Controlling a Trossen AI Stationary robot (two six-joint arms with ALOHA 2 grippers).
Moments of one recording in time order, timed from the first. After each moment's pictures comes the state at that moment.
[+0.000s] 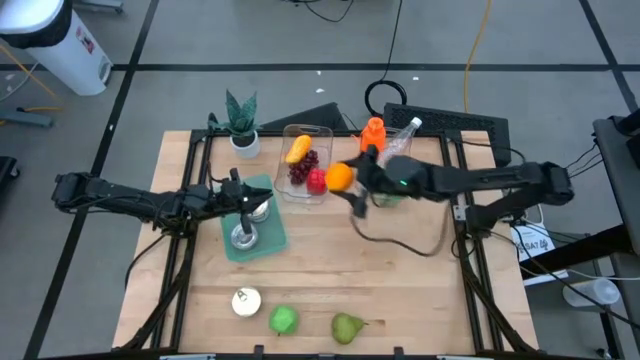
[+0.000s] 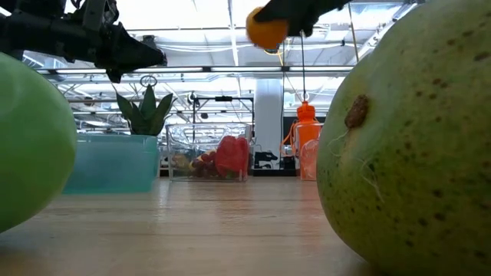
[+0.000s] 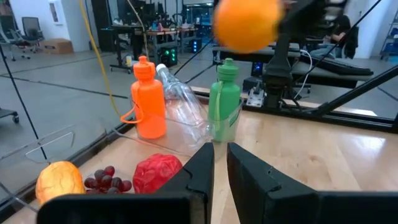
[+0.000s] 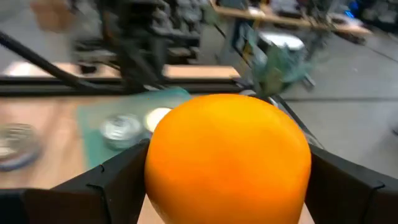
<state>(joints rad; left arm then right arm) -0.05 0.75 0.25 0.47 -0.34 -0.06 -0.05 1.31 1.03 0.01 0.21 -0.07</state>
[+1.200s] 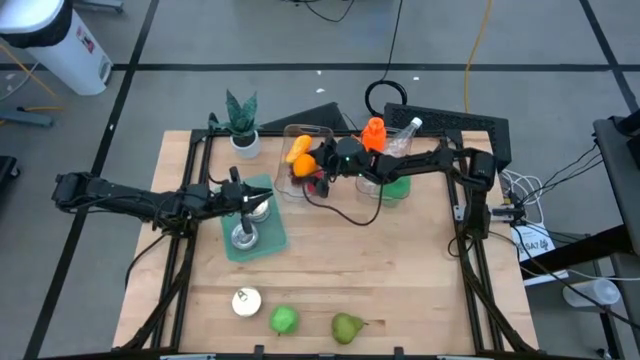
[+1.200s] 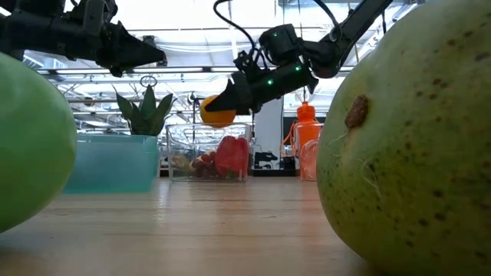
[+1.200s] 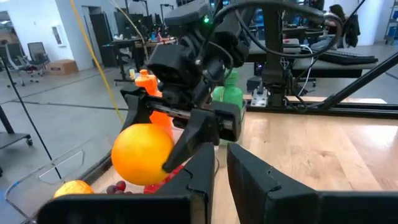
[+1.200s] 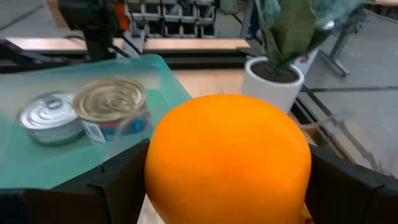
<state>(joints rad) -0.05 0.75 0.25 0.50 -0.34 0.06 -0.33 1.91 1.15 0.48 -0.16 -0.11</state>
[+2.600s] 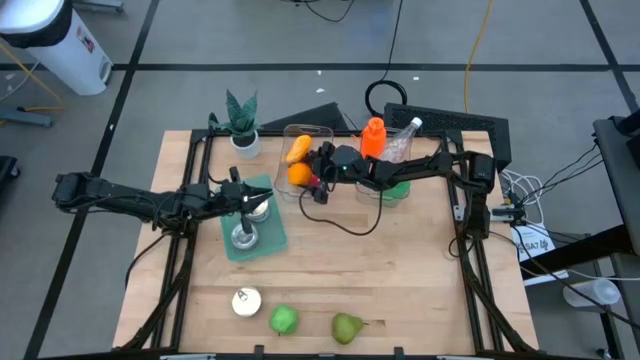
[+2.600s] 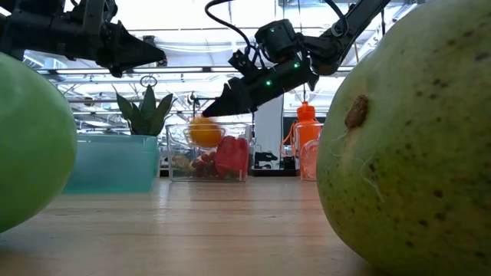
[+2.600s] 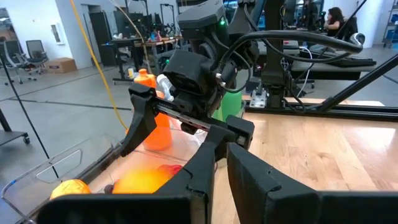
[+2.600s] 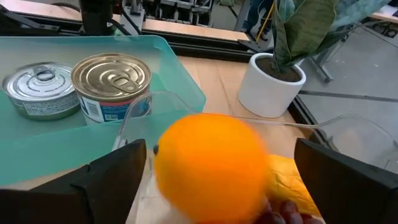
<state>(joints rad) -0.05 0.75 0.25 0.50 -0.34 0.04 -0.27 1.91 1.15 0.45 -0.05 -0.22</state>
